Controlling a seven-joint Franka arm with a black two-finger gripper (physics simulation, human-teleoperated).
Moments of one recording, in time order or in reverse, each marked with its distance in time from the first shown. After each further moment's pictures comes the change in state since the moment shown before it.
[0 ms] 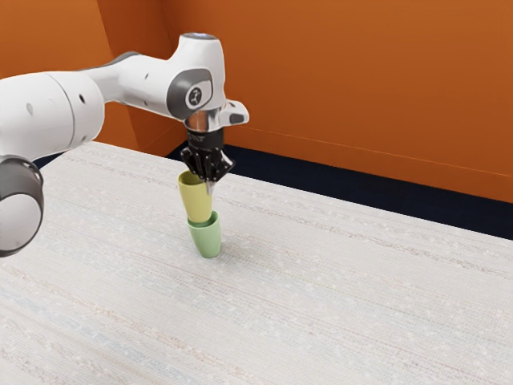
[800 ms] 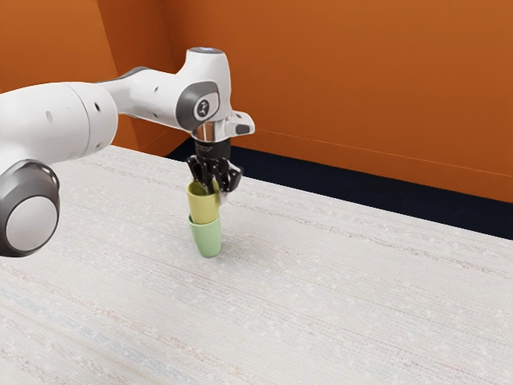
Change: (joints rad) arm 0.030 0.077 -0.030 0.039 -0.024 0.031 0.029
